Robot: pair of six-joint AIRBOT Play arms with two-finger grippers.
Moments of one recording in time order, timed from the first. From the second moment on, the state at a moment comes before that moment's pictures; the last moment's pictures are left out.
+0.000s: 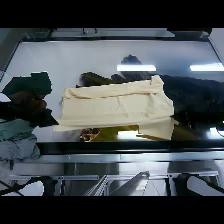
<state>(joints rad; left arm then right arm) 0.30 -1.40 0.96 1.02 -1.39 -1.19 -0.53 -1.26 0.71 -0.59 1.27 1.08</state>
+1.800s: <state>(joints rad) 0.14 -2.06 1.90 1.10 -1.38 -1.37 -0.28 -2.04 1.64 -0.39 1.08 1.05</state>
